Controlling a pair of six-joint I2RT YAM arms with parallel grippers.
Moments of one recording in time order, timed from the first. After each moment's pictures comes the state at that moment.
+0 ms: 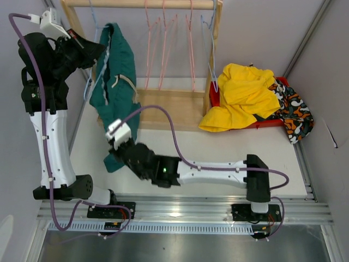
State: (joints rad) left arm 0.09 1.44 2.13 -0.71 0.45 -0.48; right arm 1.43 1.90 1.73 0.20 0.60 0.05
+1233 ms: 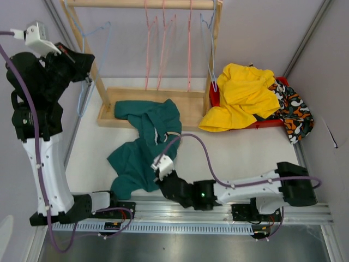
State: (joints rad) left arm 0.09 1.19 1.95 -0.77 0.30 -0.41; right arm 1.49 1.54 1.01 0.12 0.68 0.33
